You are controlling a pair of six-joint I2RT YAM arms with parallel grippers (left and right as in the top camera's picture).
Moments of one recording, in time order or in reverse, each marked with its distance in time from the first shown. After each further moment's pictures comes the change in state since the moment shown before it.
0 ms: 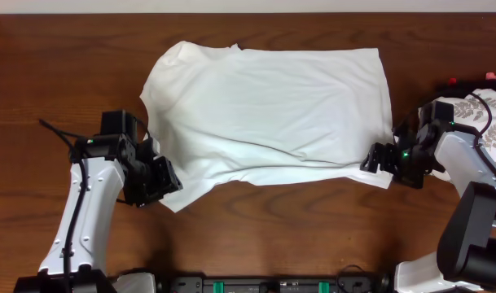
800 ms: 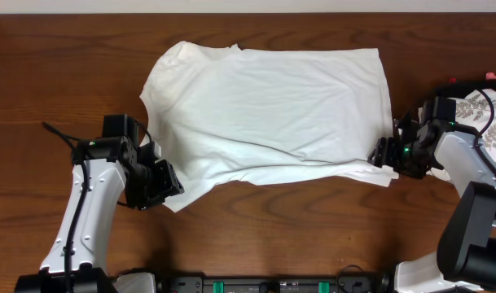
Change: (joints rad) left arm 0.000 0.000 -0.024 0.005 0.009 0.000; right arm 0.000 0.000 -0.001 0.115 0.074 -0.007
